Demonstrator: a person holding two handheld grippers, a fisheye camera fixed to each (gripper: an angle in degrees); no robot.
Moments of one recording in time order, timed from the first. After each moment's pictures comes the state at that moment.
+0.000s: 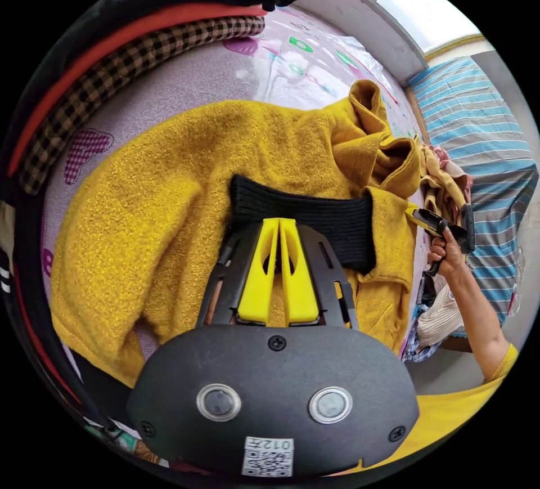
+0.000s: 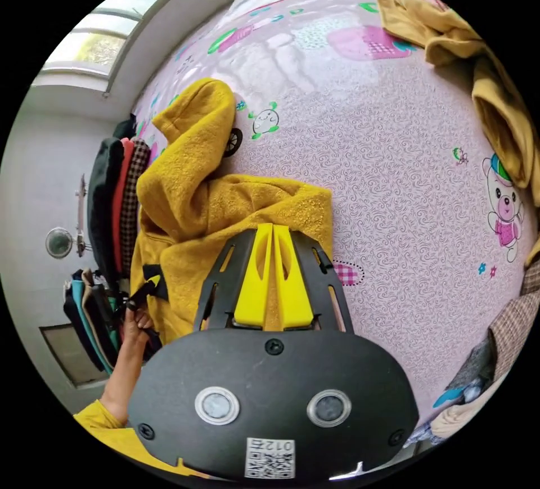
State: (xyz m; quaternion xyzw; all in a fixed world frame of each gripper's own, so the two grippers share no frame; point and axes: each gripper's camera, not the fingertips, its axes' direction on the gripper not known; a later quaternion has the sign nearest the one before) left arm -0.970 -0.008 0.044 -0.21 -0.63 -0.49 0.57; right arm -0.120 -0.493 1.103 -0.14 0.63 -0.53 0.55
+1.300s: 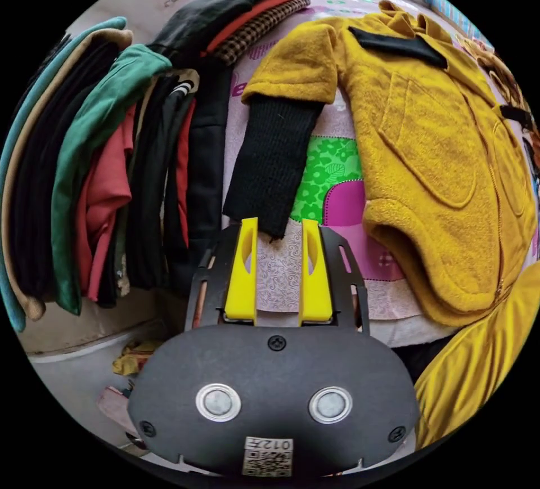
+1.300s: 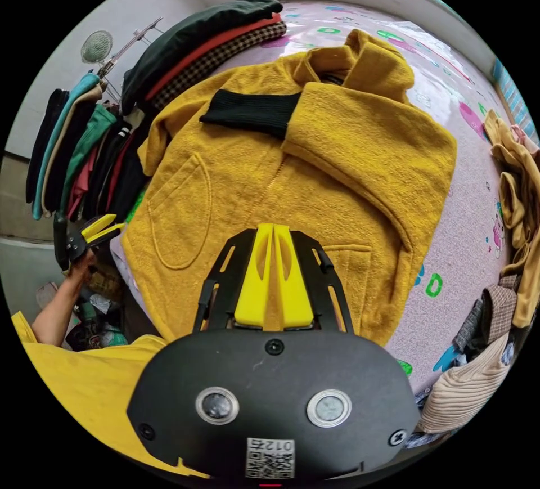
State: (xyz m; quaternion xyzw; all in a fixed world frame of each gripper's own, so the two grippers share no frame) left arm -0.633 0.073 0.099 -0.44 -0.75 -0.35 0.34; right arm 0.105 -0.255 0.975 -0.30 0.65 -0.63 0.30
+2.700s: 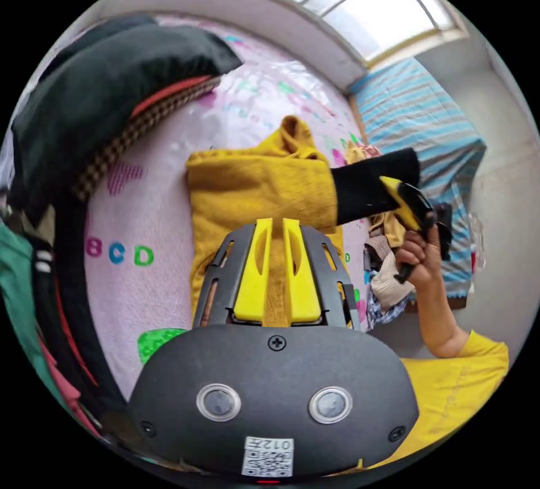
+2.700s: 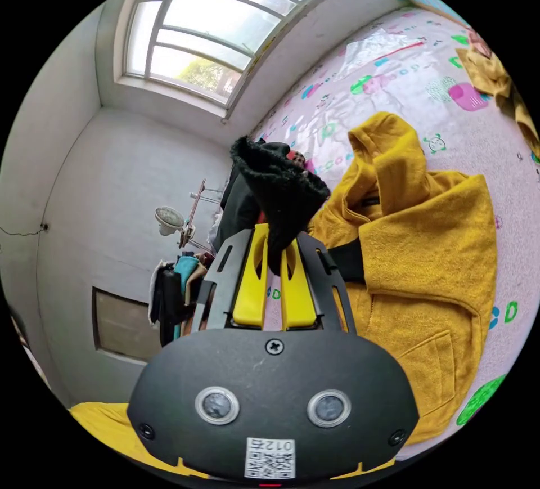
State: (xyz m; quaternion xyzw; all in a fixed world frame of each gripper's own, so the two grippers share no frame) left arm -0.772 -0.105 -0.005 -0.17 -0.57 -0.48 0.64; right arm -0.111 -0.223 0.973 -0.23 0.40 -0.59 0.66
